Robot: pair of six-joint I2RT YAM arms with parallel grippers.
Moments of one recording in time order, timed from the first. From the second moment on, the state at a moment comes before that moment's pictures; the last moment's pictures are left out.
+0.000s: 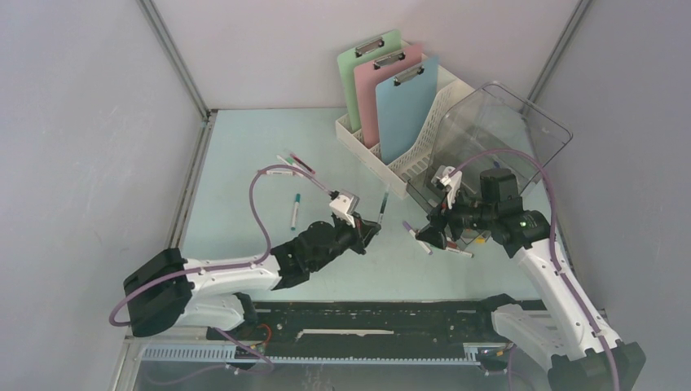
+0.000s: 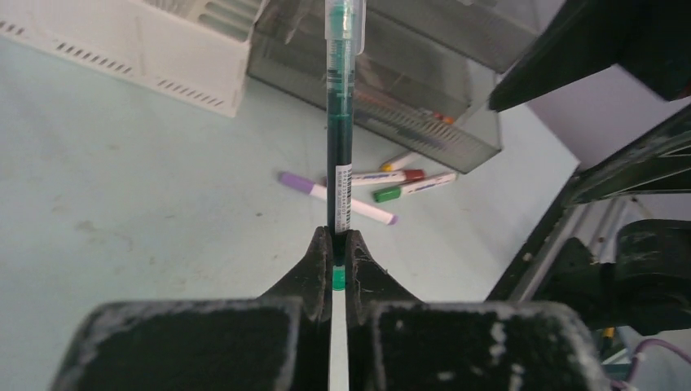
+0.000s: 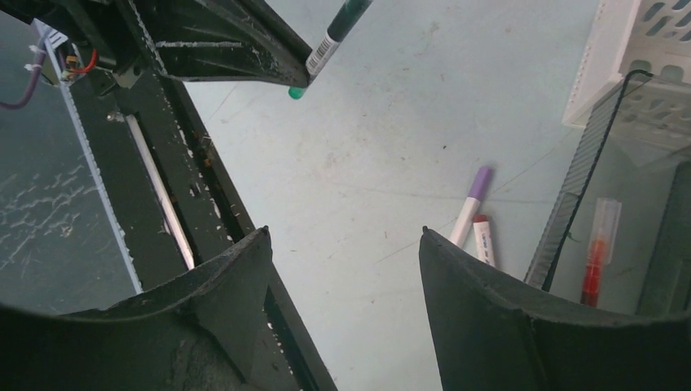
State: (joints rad) left arm -1.07 1.23 0.53 0.51 -0.25 -0.46; right arm 0.27 0.90 0.88 -0.71 -0.75 -0.31
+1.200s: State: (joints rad) left arm -1.28 1.45 0.63 0.86 -0.39 -0.51; right arm 0.26 0.91 0.88 -0.61 -0.85 -0.04
